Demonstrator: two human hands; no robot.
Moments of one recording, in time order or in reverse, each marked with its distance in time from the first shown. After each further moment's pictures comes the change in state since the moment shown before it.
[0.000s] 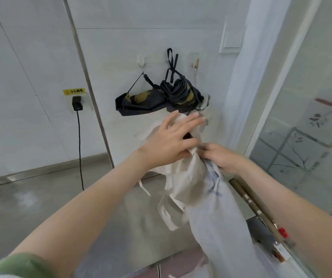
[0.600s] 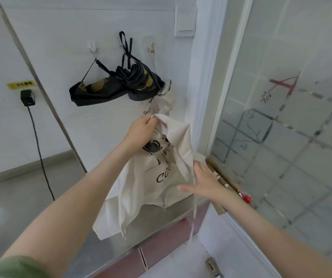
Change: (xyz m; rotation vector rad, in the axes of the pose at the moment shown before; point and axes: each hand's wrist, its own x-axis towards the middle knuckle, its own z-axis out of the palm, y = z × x) left_hand 0.041 0.038 0.017 -0.981 -0.160 -1.172; right_hand -0.087 0.107 0.012 -0.699 0.309 0.237
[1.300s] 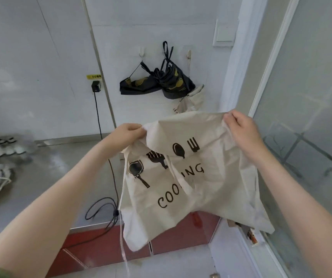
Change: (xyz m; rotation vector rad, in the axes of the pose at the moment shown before) left_hand -0.139 0.025 -0.041 0.088 0.077 -0.222; right_hand -0.013 -0.009 -0.142 0.432 0.393 -0.438
